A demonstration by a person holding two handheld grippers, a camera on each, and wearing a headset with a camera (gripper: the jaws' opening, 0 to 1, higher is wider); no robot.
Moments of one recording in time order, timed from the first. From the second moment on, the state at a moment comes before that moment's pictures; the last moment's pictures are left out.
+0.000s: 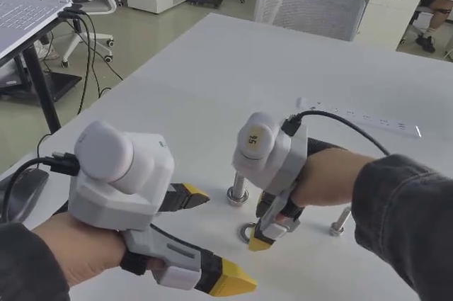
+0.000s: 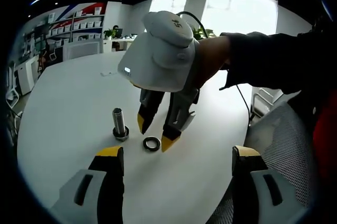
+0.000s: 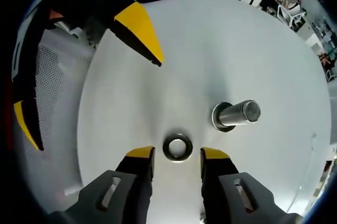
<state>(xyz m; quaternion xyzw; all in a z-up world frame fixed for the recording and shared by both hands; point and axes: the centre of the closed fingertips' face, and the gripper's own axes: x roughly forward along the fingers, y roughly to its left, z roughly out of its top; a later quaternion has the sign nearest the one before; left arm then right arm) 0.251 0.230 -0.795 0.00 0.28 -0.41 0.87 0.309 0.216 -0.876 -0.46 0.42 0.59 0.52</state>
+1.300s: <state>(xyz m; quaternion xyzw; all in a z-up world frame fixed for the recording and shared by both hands) 0.248 0.231 -0.794 0.00 0.28 -0.41 0.87 0.306 0.217 -0.880 -0.47 0.41 0.59 0.51</state>
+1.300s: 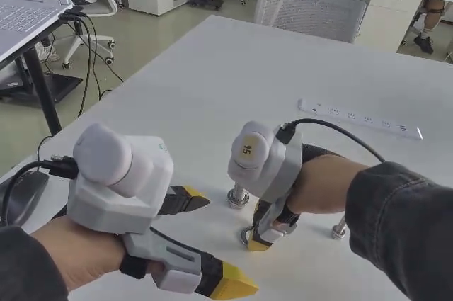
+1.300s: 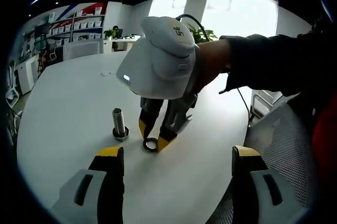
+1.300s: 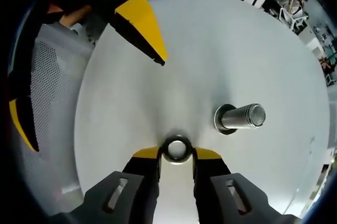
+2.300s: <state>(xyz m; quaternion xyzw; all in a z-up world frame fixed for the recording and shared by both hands) 0.246 0.230 -0.795 0.00 0.28 -0.41 0.87 0.306 0.212 -0.879 -0.46 0.41 0.58 0.53</state>
